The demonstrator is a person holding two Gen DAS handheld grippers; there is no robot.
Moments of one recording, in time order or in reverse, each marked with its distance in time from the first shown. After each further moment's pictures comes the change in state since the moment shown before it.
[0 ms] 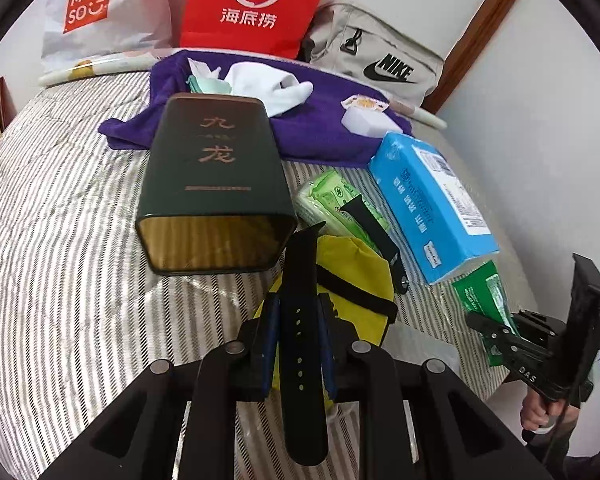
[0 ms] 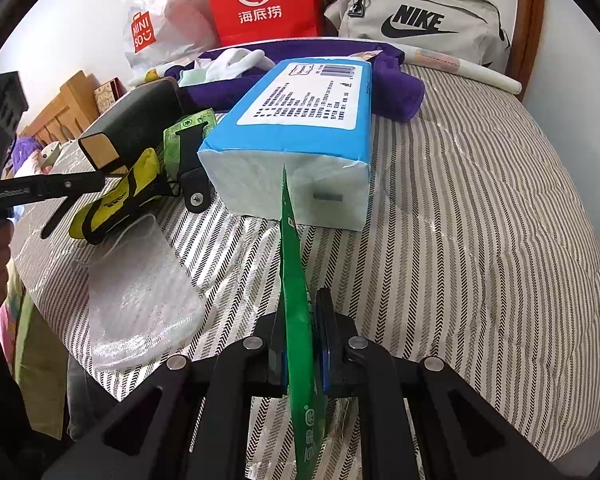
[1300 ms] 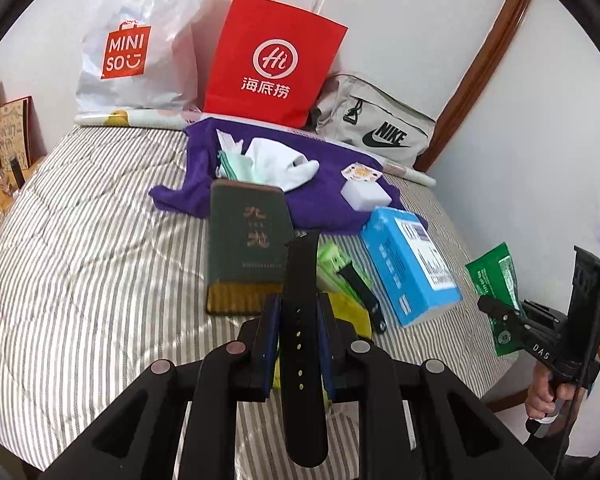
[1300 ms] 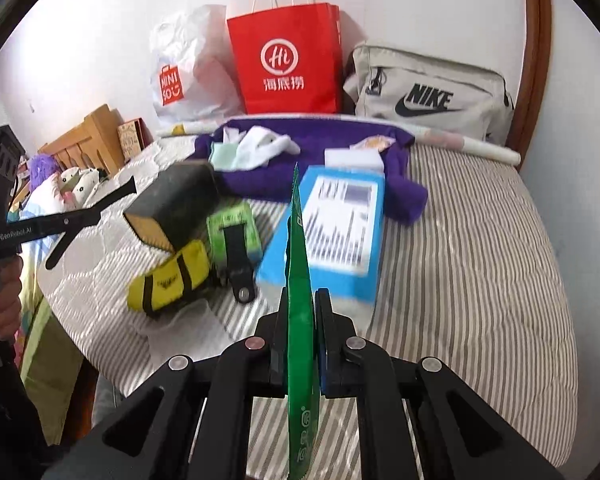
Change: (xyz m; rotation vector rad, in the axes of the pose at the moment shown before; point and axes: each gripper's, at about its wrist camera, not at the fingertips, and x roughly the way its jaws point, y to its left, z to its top) left arm -0.072 0.012 0.016 -0.043 -0.173 -0.005; right arm -0.064 0.017 0.063 -0.047 -0.167 0.035
